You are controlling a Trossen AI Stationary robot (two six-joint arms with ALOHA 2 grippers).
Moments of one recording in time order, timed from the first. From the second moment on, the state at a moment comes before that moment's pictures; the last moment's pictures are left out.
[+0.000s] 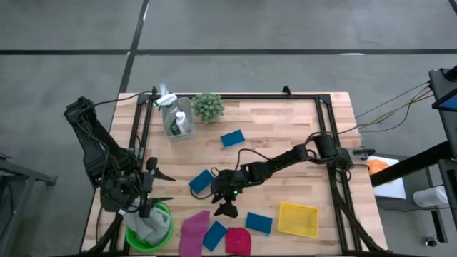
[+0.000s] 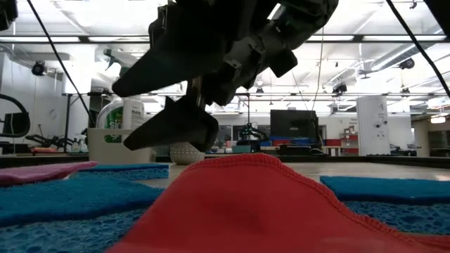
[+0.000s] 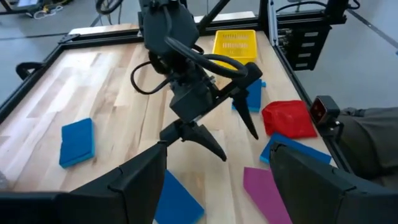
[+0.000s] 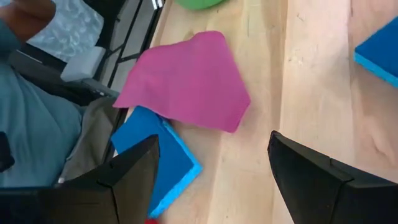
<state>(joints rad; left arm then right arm) -0.98 0.98 0.86 -0.62 -0.82 -0.53 0.21 2.18 1.40 0.16 -0.42 0.47</state>
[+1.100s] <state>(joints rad) -0.98 0.98 0.86 -0.62 -0.86 -0.52 0.23 2.40 1.68 0.01 -0.47 0.45</state>
